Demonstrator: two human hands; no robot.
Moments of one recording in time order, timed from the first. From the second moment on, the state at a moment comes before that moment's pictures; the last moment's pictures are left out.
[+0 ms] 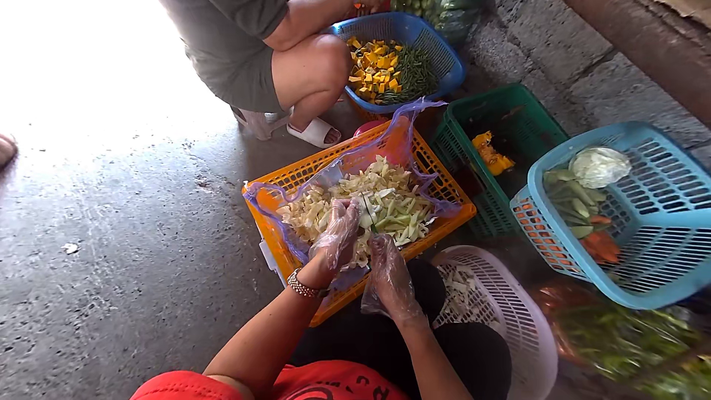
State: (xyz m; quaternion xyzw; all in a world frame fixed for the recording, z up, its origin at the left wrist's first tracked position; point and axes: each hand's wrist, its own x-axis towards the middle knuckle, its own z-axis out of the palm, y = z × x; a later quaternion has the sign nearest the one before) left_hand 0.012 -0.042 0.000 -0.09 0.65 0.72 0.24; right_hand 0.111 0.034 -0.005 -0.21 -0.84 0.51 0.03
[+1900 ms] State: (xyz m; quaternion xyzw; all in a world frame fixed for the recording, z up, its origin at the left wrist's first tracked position) left_hand 0.013 -0.032 0.002 -0.04 0.59 0.77 0.25; right_hand 0.117 0.042 0.005 -0.23 -0.83 0.51 0.02
